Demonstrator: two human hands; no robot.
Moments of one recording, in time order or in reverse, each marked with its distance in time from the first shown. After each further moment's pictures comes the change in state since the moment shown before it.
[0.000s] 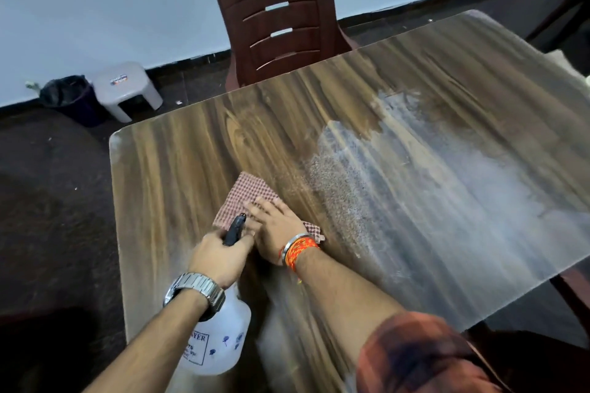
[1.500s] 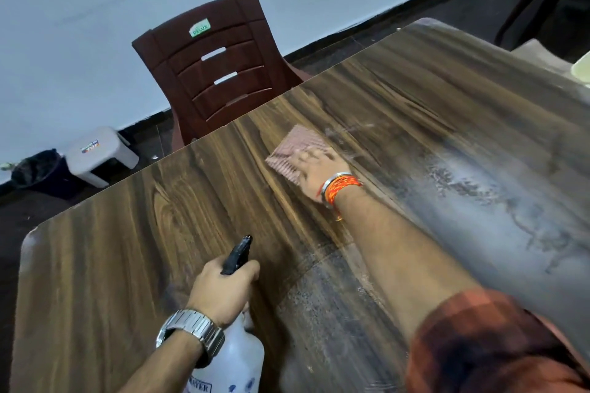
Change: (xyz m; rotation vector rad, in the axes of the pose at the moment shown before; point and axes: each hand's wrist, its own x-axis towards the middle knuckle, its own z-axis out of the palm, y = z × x) left_hand 0.057 0.141 0.107 0.008 -0.061 0.103; right_hand 0.042 0.309 -0.083 -0.016 0.059 0.382
